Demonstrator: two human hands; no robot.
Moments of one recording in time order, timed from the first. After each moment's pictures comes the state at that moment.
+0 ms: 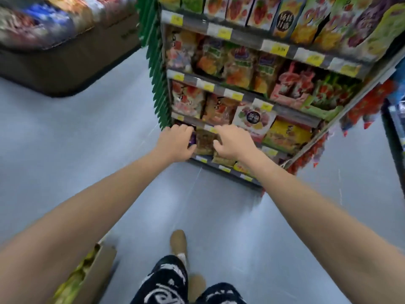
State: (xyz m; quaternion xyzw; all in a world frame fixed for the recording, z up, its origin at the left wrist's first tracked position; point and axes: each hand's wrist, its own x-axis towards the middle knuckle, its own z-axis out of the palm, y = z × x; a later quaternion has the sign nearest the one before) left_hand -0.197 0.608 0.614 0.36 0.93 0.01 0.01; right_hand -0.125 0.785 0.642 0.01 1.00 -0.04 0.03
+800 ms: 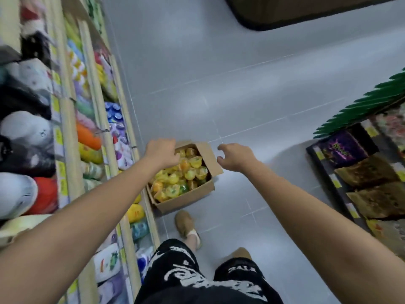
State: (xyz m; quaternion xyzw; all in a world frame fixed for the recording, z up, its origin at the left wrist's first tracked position) left_hand -0.080 0.025 0.495 -0.14 0.97 0.02 0.22; right_hand -0.170 0.231 0.501 -0.31 0.91 -0.01 0.28
